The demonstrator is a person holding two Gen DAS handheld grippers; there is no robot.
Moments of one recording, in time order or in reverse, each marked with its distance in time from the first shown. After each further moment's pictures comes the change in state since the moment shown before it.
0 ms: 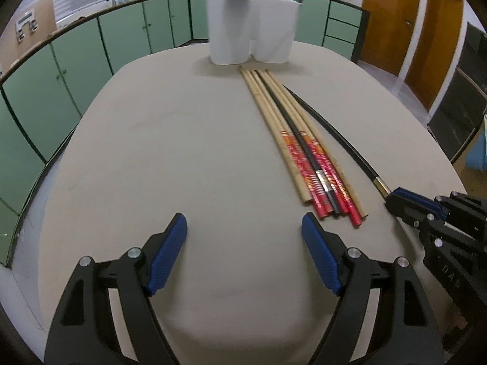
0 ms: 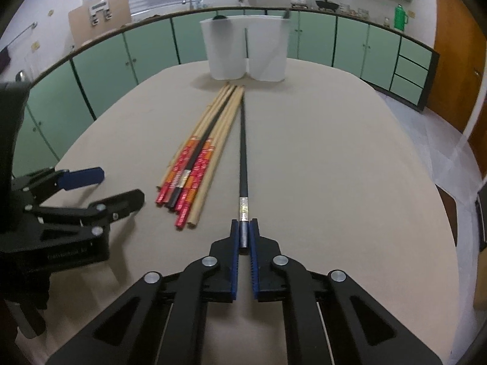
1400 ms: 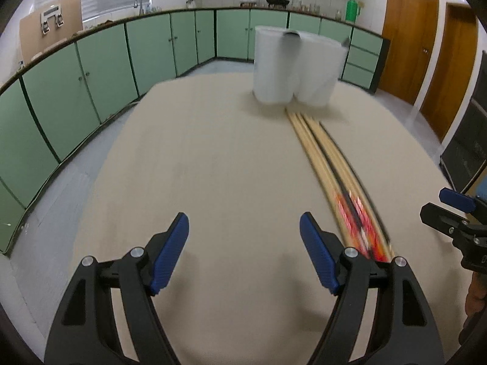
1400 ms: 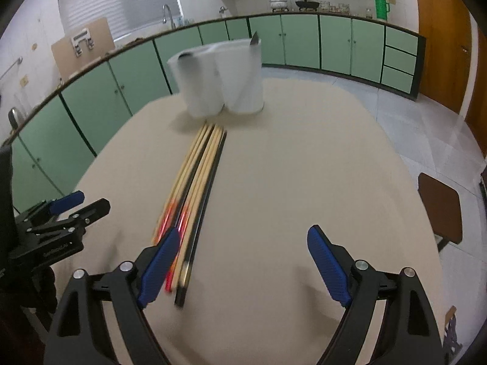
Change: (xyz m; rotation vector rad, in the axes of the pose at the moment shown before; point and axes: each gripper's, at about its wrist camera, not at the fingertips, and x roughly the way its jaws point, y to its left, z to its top) left arm -0.012 0.061 0.022 -0.091 -0.093 0.053; right arm 0.000 -0.023 0.043 0.107 -0.035 0.017
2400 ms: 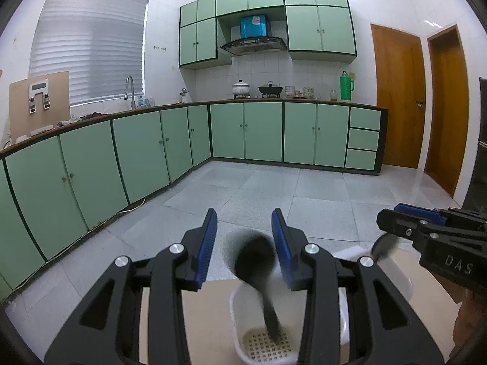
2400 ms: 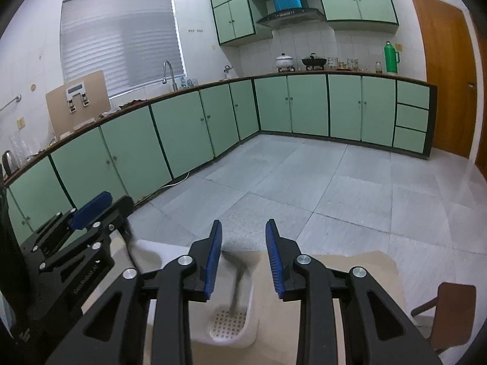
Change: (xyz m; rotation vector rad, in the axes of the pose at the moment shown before) left arm 0.094 -0.045 0.257 0.059 -0.483 0.015; right arm 0.104 -0.028 0.269 -0.011 -0.308 0.039
